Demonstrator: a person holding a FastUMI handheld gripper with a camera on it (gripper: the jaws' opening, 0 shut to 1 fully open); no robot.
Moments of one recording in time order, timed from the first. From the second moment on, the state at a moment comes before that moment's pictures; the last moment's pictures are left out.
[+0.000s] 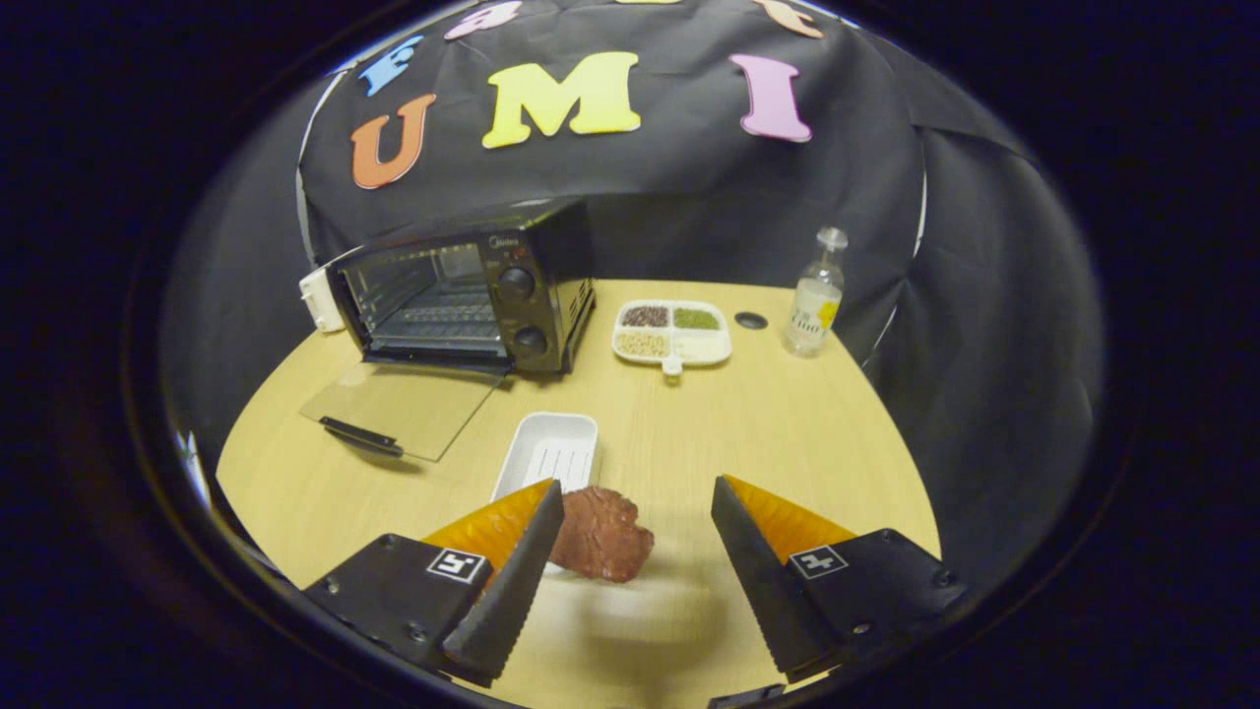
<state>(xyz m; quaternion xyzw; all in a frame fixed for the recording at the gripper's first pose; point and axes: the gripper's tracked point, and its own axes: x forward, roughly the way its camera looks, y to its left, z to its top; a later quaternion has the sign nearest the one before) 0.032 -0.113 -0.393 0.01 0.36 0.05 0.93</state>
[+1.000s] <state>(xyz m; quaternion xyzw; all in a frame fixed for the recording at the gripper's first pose) 0.022 -0.083 -0.401 0.28 0.48 0.19 0.81</state>
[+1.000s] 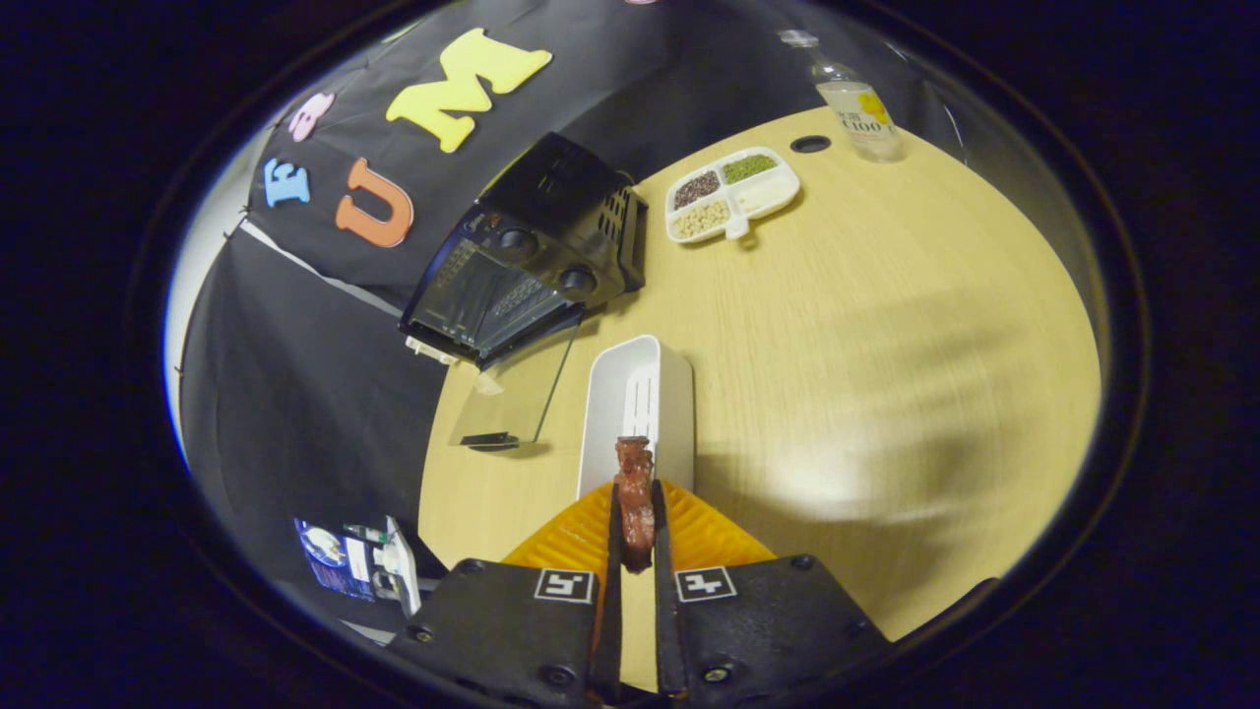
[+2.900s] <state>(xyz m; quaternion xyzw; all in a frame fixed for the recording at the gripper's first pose) 0.284 0.194 -0.394 0.56 0.18 -0.05 0.80</state>
